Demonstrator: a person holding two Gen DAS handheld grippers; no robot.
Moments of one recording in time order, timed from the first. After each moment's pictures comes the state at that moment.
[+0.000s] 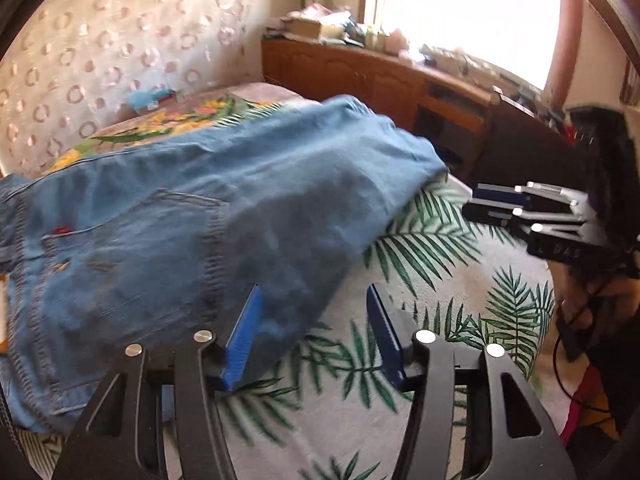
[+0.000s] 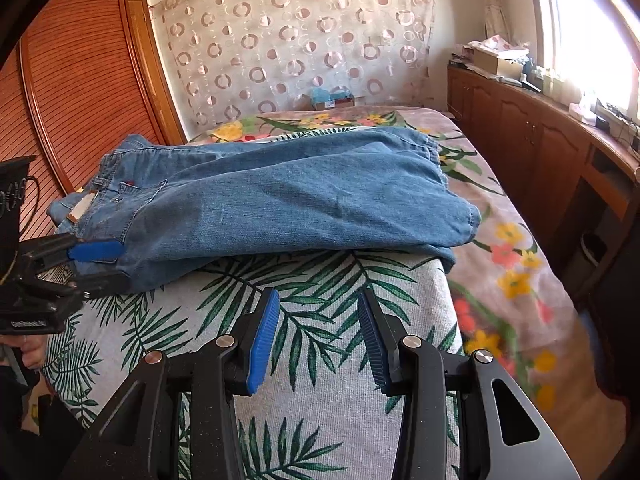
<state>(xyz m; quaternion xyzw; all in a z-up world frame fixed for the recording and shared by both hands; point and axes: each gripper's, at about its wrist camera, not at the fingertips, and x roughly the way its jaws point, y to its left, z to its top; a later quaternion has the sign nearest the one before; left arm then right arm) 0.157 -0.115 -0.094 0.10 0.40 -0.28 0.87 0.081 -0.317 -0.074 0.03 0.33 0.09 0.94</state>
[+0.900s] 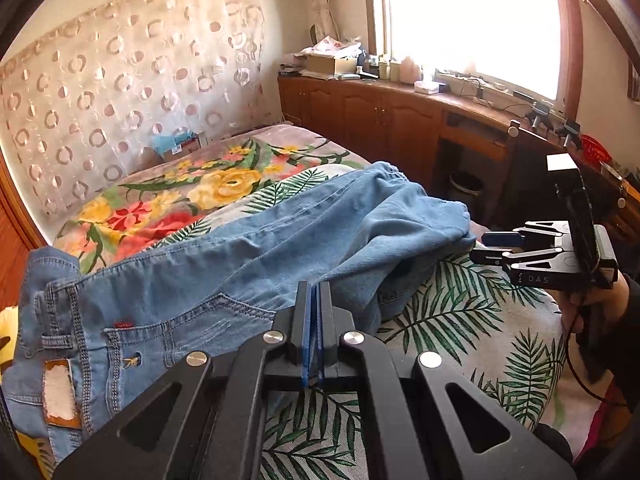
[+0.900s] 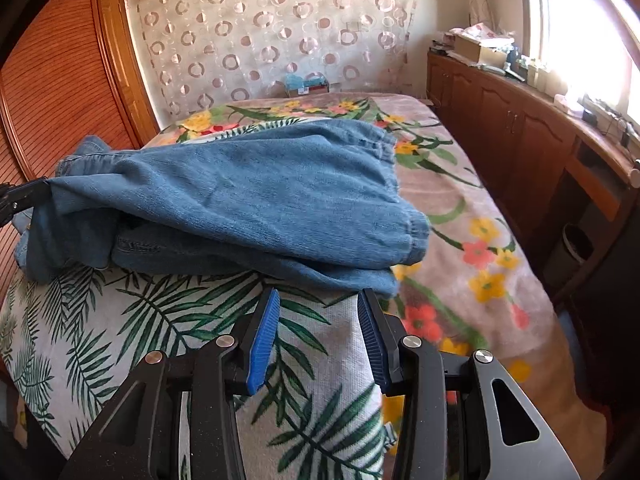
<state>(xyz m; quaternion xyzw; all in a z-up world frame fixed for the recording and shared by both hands) 0.189 -0.097 -0.034 0.12 0.33 -0.25 0.90 0.128 -0.334 -0.077 0.03 0.37 0.07 0.93</state>
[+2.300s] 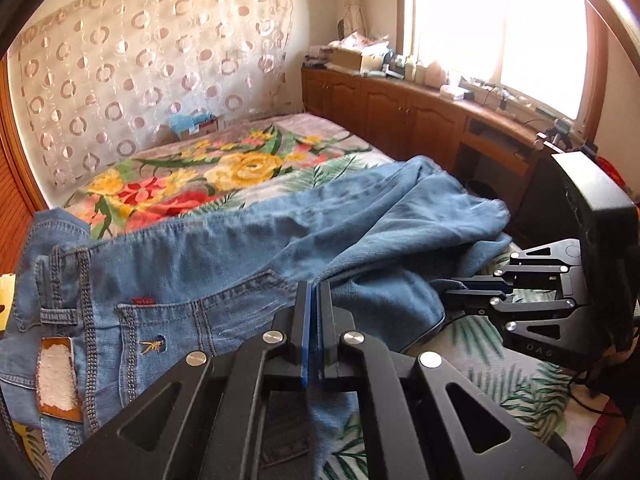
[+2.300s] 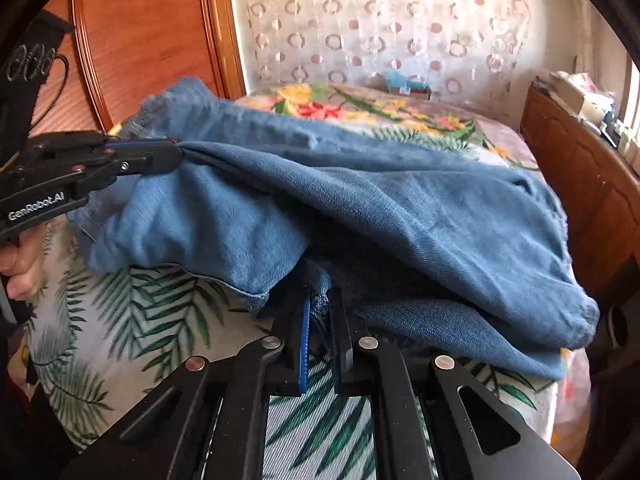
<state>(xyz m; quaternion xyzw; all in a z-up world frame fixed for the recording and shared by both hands) 0.212 -0.064 -0.048 0.08 0.34 -0.23 0.91 0.173 -0.280 -0.069 -0.05 0.36 0.20 0.91</state>
